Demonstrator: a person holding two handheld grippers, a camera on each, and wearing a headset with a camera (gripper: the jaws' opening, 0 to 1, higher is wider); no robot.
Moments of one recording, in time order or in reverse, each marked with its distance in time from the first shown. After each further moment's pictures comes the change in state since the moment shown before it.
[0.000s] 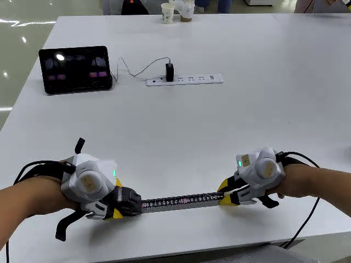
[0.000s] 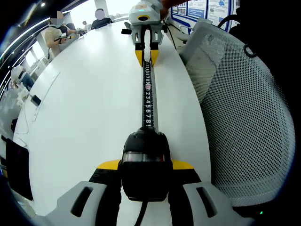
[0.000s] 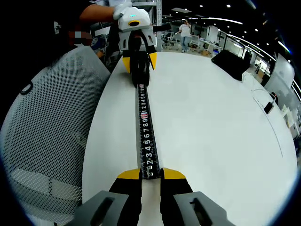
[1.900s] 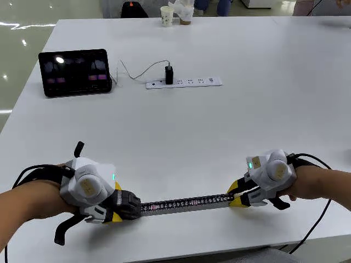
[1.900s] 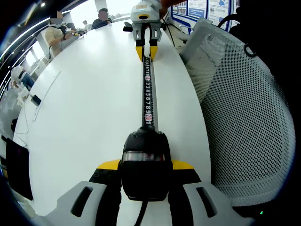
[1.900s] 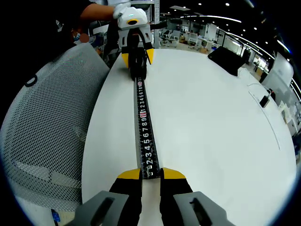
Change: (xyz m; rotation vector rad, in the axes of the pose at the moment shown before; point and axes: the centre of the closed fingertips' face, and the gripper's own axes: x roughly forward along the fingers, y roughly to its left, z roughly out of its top) left arm 0.001 -0.001 0.000 -0.001 0.002 0.002; right arm -0.016 -0.002 -0.023 0.011 0.024 -0.015
